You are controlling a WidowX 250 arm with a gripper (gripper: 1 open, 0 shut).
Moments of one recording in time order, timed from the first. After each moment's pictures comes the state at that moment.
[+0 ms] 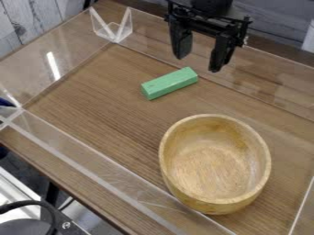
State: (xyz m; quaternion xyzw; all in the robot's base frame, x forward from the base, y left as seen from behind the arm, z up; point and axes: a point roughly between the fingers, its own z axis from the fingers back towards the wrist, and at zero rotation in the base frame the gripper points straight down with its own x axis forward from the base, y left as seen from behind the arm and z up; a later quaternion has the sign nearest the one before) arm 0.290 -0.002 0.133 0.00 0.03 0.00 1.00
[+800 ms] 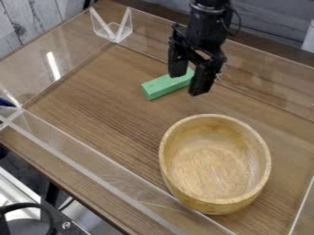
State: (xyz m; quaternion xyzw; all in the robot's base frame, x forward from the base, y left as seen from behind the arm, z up) arm 0.305 0.026 0.073 0.02 0.10 -0.18 0.98
